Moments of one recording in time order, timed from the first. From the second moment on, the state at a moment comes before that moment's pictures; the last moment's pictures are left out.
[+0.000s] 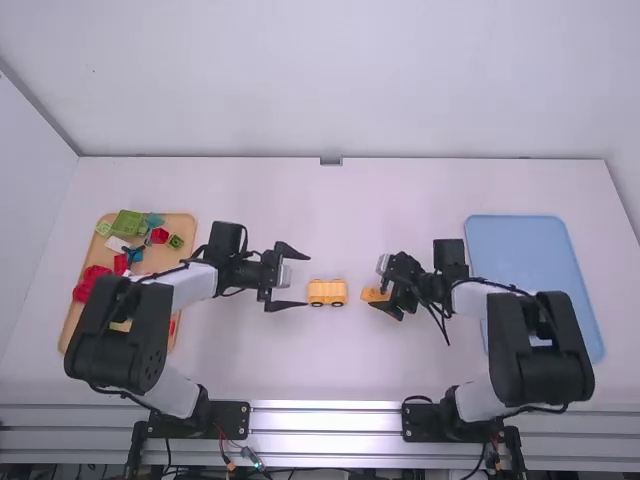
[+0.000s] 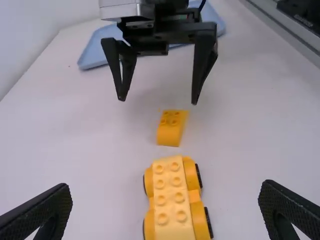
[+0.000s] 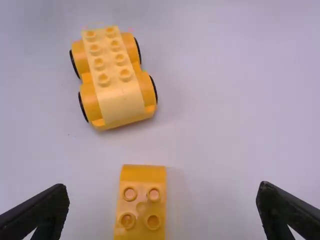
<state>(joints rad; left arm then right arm) -0.12 1.64 0.66 -0.02 1.19 1.26 0.06 1.65 0.54 0.01 -0.83 -1.05</state>
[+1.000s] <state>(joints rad) -0.12 1.64 0.61 0.09 1.26 1.09 0.00 1.81 0.43 0.25 -0.94 -1.12</state>
